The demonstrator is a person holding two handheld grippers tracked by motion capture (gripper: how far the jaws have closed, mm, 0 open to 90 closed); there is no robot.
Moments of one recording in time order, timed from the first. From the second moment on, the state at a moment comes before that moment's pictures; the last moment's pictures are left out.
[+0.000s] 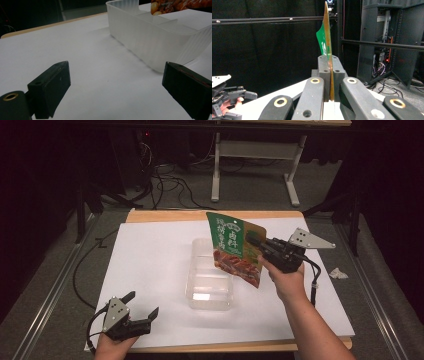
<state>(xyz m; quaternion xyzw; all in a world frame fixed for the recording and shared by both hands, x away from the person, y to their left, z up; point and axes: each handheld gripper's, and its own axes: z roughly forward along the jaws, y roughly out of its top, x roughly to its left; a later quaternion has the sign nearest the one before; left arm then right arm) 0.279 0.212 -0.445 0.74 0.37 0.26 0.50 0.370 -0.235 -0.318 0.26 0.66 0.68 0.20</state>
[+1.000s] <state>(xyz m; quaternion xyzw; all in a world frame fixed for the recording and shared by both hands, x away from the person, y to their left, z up) 0.278 0.213 -0.445 0.74 0.37 0.26 0.50 0.404 -0.193 -0.332 0.25 0.66 0.68 0.18</state>
